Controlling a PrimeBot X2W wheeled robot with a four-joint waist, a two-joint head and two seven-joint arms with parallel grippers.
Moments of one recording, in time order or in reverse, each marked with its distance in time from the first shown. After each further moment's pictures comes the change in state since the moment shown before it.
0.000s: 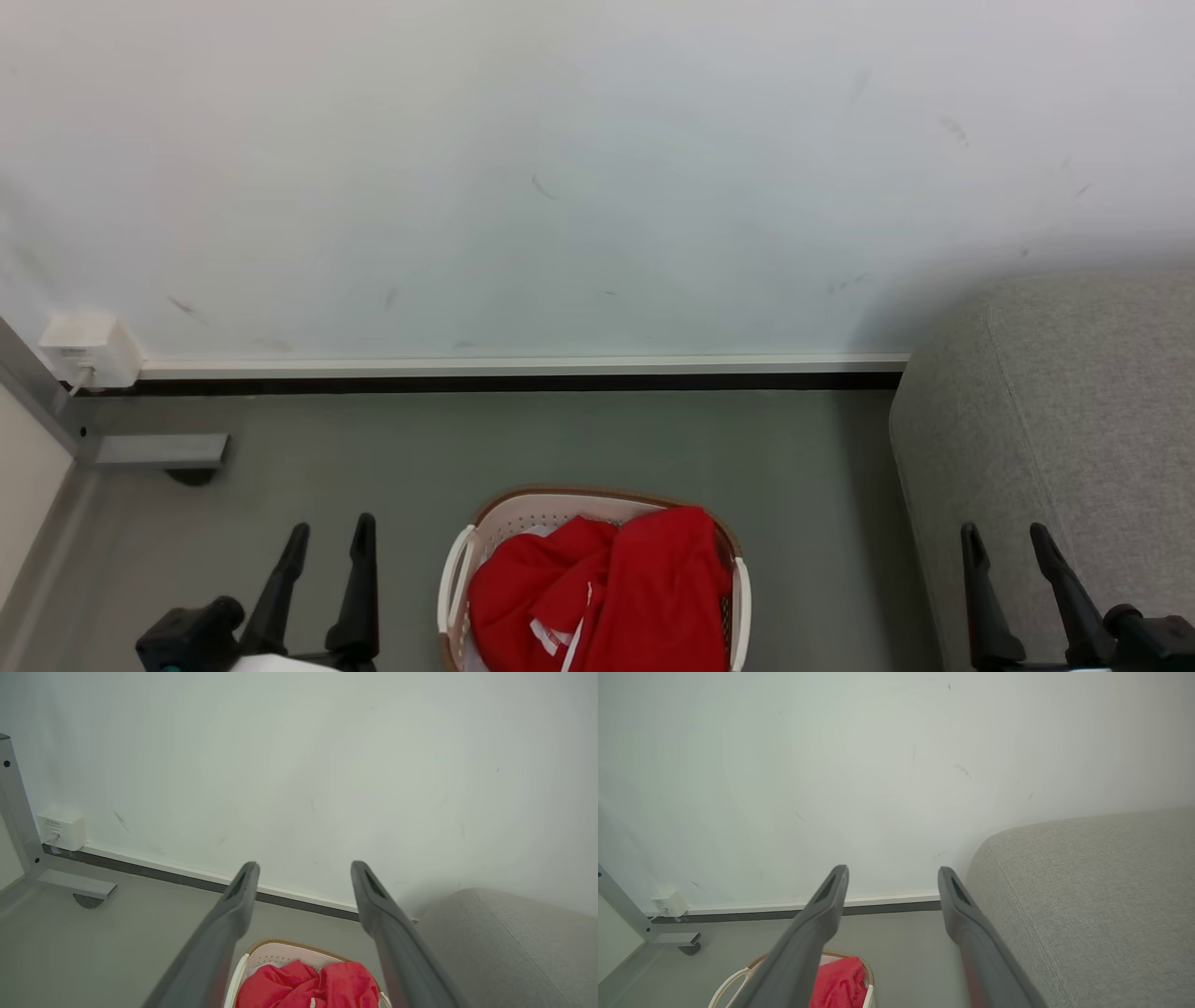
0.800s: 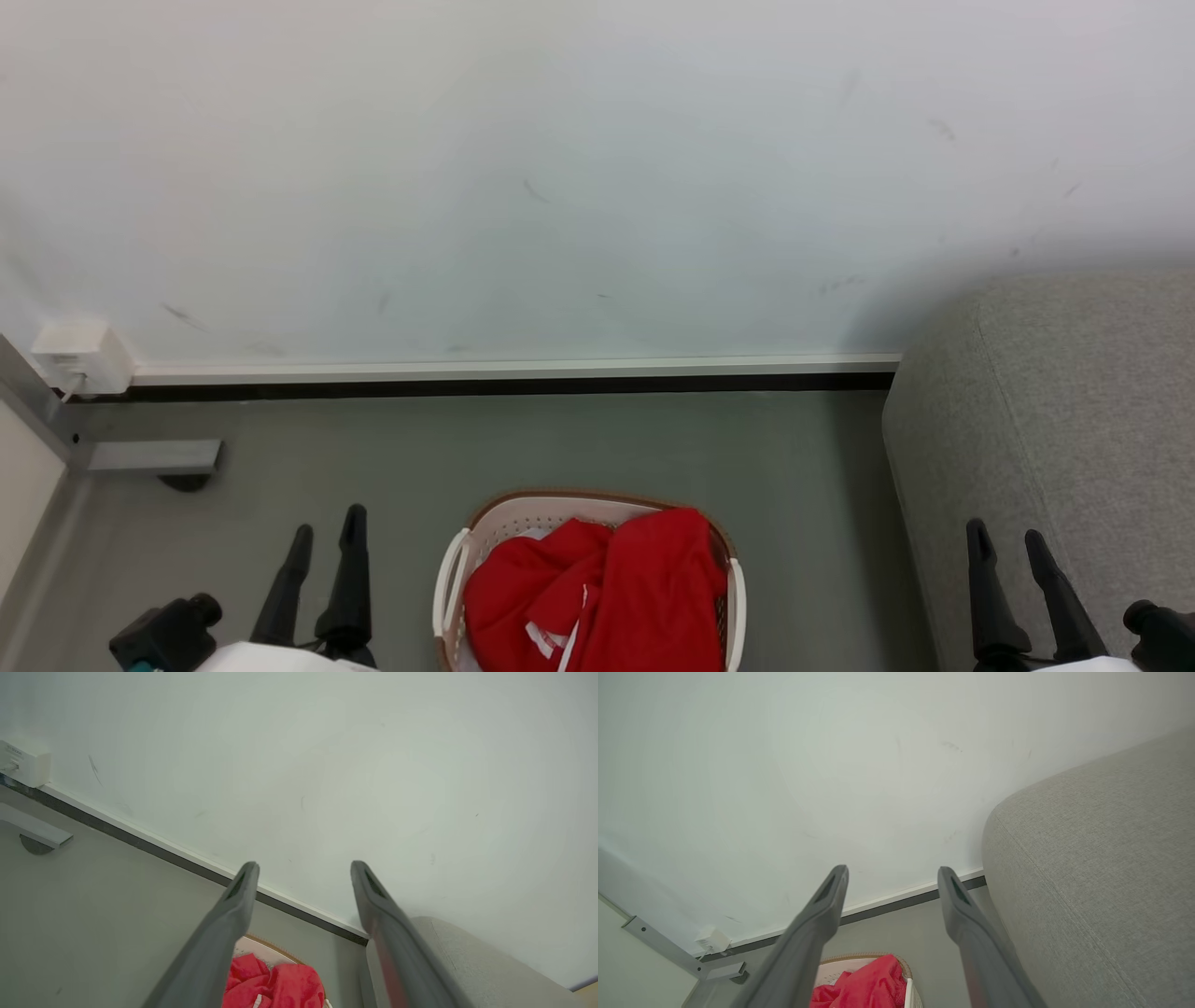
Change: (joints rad) left arm -0.013 -0.013 0.005 0.003 -0.254 0.003 0.061; right arm -0.013 0.003 0.007 0.009 0.256 0.000 0.061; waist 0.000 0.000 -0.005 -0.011
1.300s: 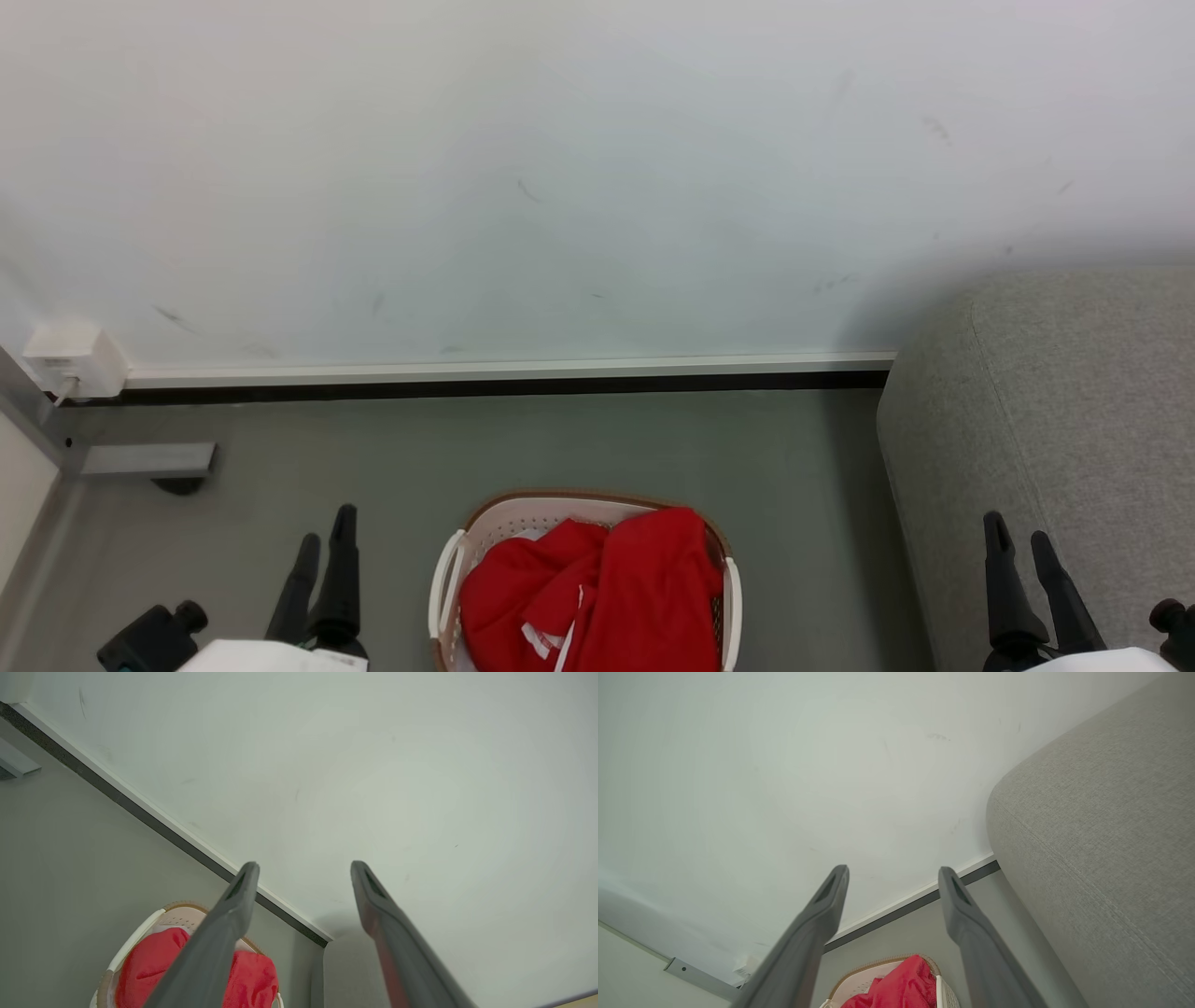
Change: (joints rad) left arm -0.017 -0.003 0.010 0.033 -0.250 0.001 0.044; right arm -0.008 0.002 -0.015 -0.005 0.205 0.000 0.043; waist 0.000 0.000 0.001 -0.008
